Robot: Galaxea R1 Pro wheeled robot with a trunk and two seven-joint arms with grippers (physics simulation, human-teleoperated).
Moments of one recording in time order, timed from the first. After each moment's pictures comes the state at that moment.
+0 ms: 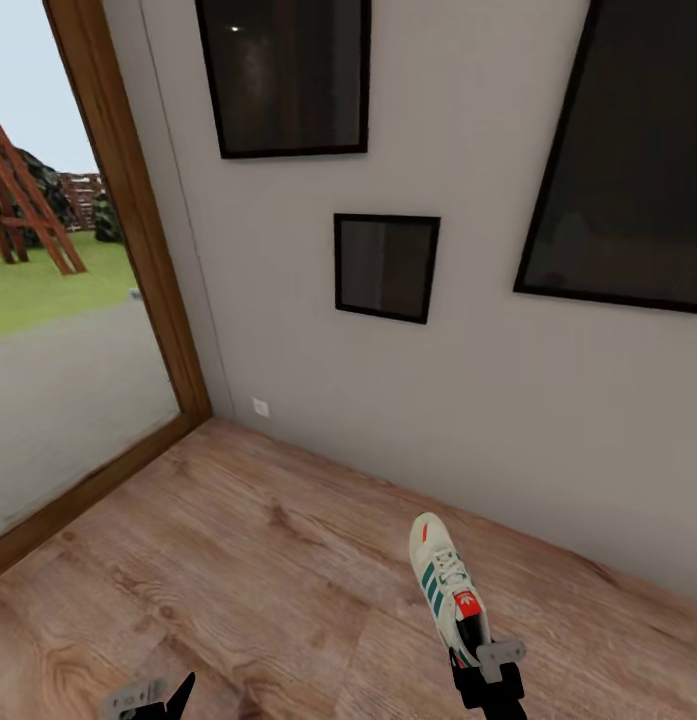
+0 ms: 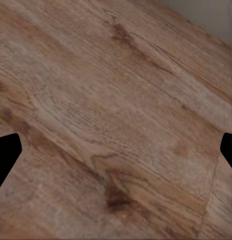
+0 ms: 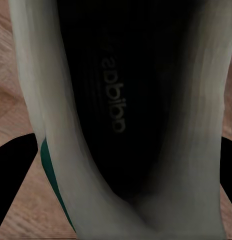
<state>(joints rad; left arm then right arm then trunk) -0.10 0.07 0.46 -0.66 0.08 -0.25 -0.54 -0.35 -0.01 0.07 -0.27 0.13 -0.48 -0.10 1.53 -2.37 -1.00</state>
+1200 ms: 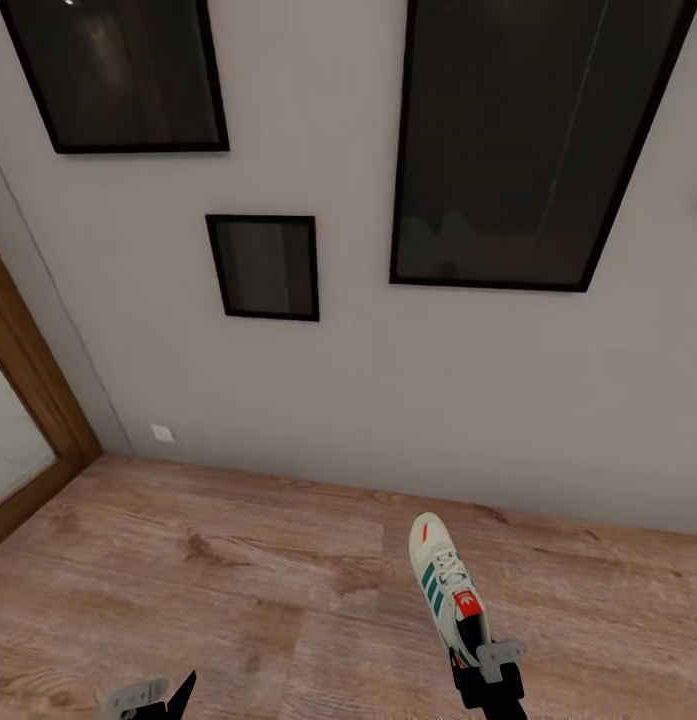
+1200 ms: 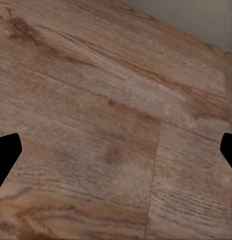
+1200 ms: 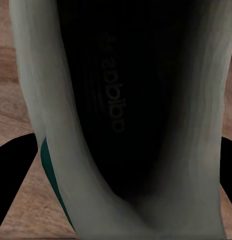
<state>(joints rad) -0.10 0.07 0.45 -0.66 0.08 -0.25 -0.54 -0.35 -0.01 0.07 -0.27 0.13 -0.48 -0.10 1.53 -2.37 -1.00</state>
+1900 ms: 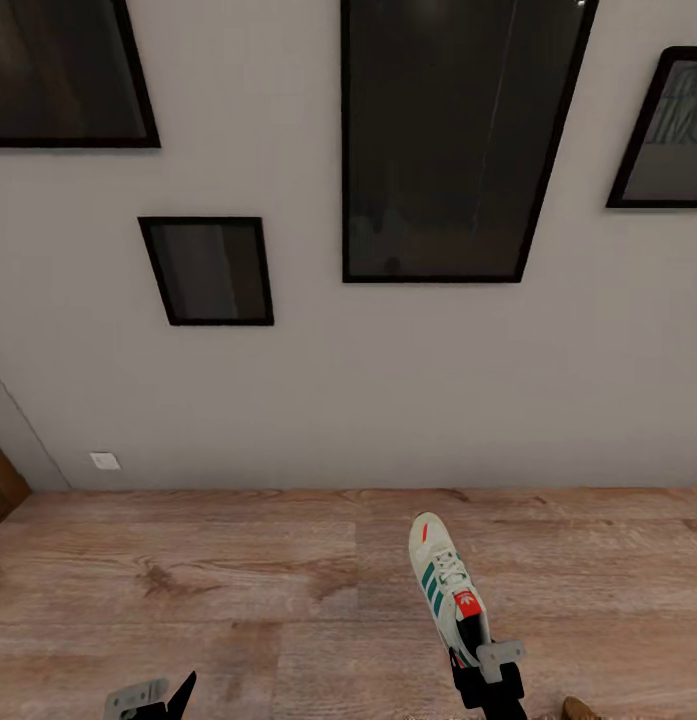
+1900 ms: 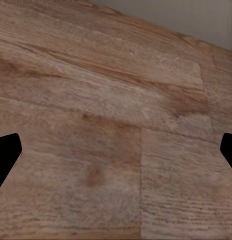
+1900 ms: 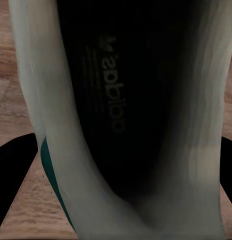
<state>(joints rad) -0.10 0.07 0.45 -0.66 0.09 -0.25 -0.54 -0.35 -0.01 0.07 -0.27 0.13 -0.48 -0.10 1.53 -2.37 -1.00</state>
